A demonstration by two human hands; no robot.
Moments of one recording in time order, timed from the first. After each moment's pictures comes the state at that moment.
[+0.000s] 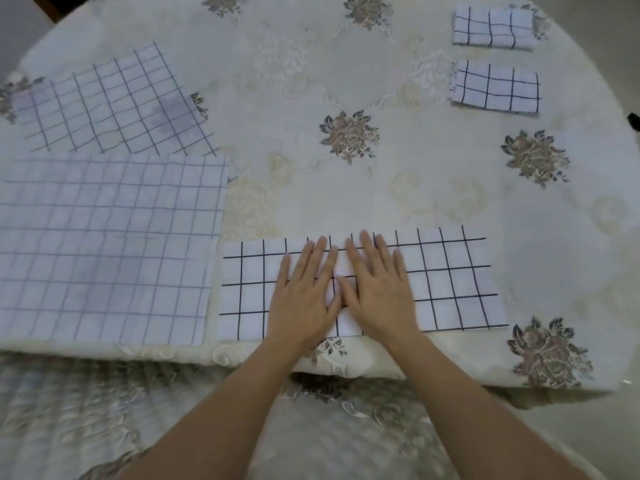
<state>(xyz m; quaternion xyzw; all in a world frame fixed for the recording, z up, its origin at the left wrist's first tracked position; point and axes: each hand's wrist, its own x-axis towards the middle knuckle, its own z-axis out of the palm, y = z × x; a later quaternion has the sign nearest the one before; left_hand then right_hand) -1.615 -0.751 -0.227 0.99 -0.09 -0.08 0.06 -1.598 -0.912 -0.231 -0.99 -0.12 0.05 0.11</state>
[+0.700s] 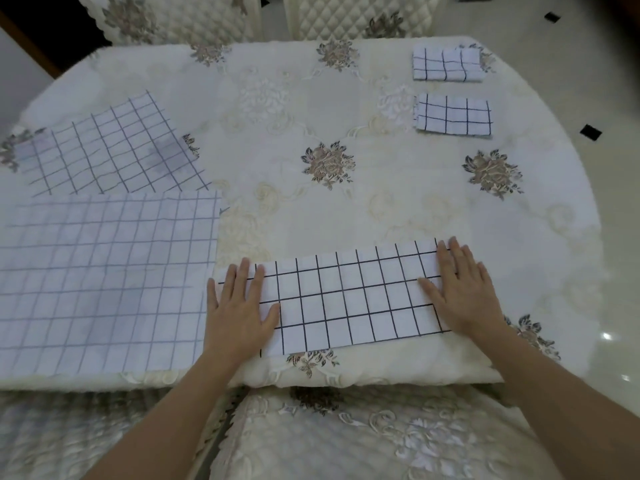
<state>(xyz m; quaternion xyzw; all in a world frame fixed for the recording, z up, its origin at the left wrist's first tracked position) -1.619 -0.662 -0.220 1.00 -0.02 -0.09 0.04 -1.588 -1.062 -0.212 -0.99 0.02 0.12 0.07</state>
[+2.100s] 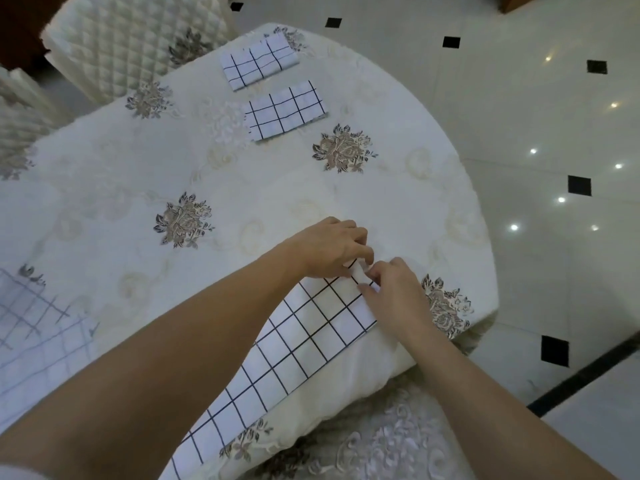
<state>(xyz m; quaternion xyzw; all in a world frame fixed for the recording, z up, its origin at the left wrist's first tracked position) -1.447 -1.002 -0.160 0.71 -0.68 -0.19 -0.06 -1.611 -1.087 -0.179 -0.88 0.31 0.09 0.35</state>
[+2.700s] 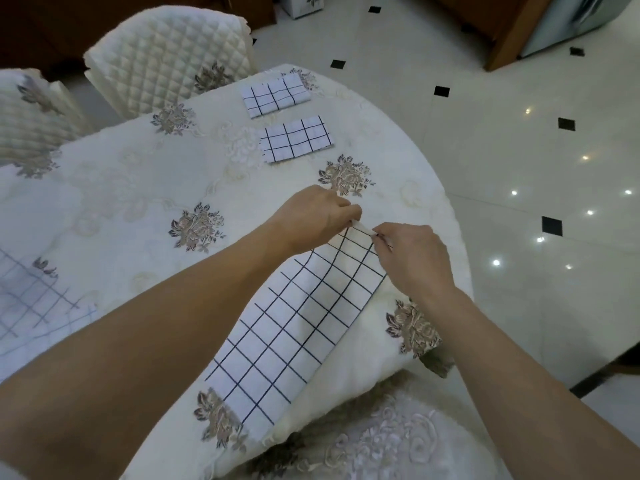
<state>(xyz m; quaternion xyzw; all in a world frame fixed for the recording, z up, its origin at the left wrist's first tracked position) -1.425 -0.988 -0.080 0.75 -0.65 0.05 0.07 -1.583 -1.121 -0.079 -0.96 0.22 -0.03 0.19</state>
